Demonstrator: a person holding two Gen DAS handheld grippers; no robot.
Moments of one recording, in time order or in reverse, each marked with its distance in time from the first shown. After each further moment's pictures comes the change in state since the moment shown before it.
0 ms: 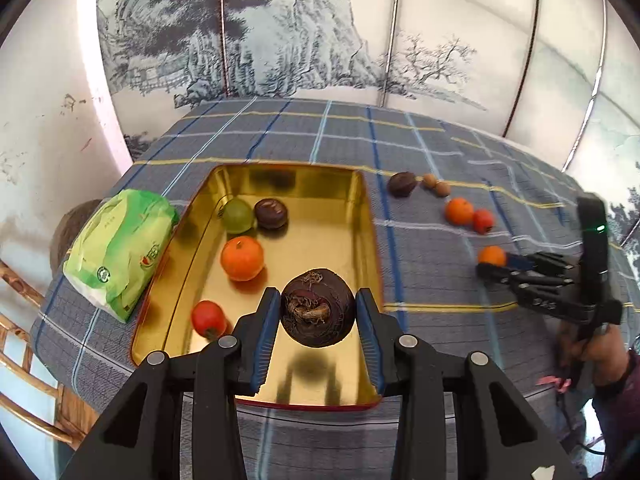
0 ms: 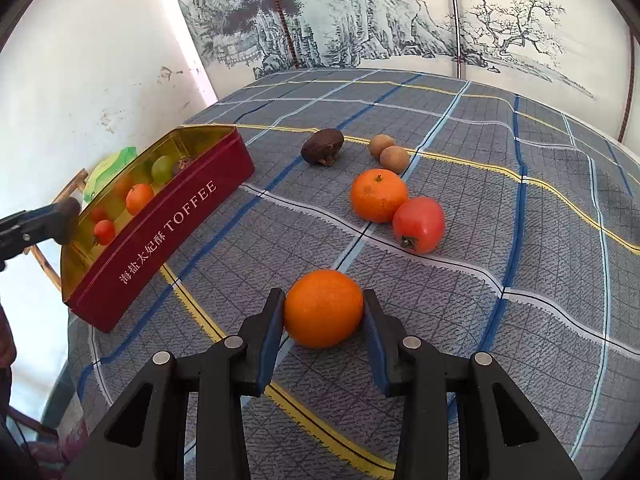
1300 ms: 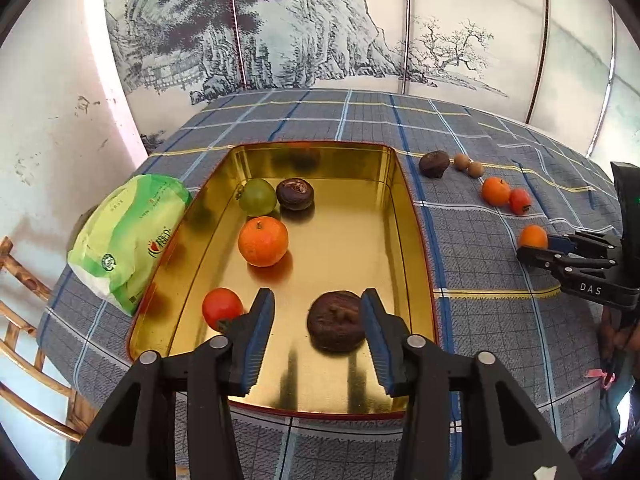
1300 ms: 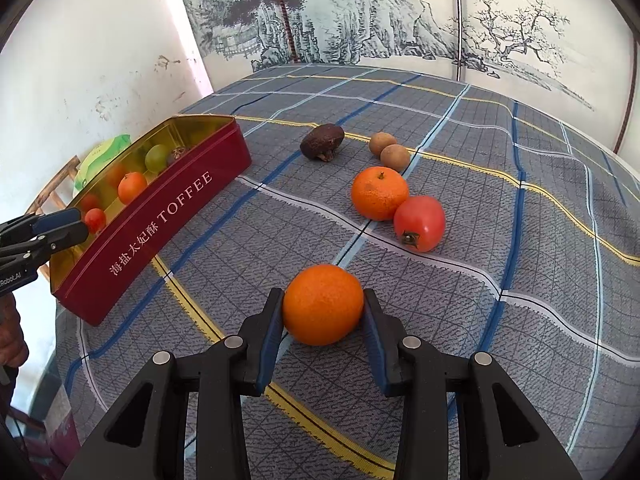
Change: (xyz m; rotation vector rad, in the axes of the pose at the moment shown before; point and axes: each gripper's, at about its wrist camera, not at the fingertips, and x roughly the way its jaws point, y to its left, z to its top) left arm 0.022 0.007 -0.015 0.017 -0.011 0.094; right arm 0.002 0.005 -0.002 -0.022 0.013 -0.027
